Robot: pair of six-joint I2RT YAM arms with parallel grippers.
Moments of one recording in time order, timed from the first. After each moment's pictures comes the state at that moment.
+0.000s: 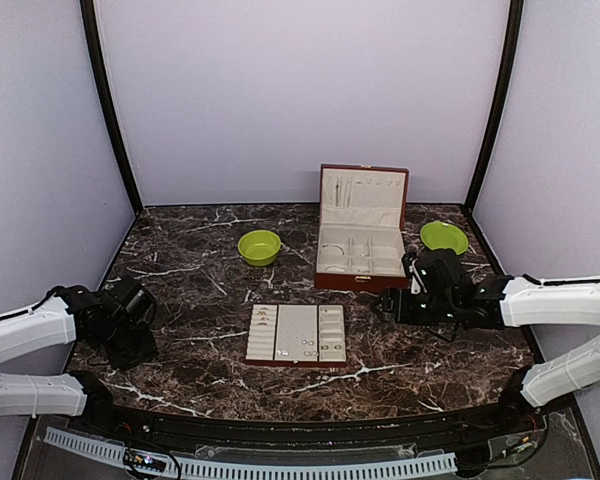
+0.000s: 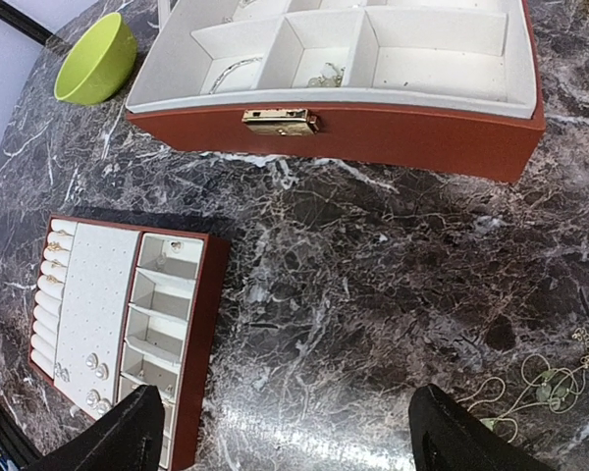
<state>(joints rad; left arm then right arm) -0.53 0.94 0.49 -0.90 -0.18 -1.10 0.77 1.23 0.60 -0.16 0.09 0.69</state>
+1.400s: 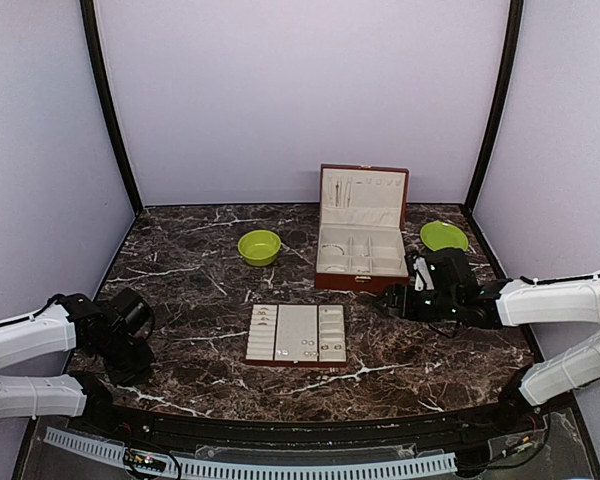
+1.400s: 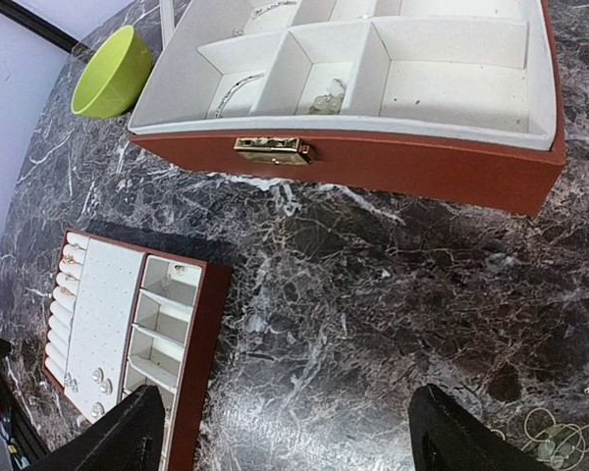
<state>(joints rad) -0.52 0.91 0.43 -0.97 -0.03 -1.23 0.65 1.28 0.53 0.03 -0.09 0.62</state>
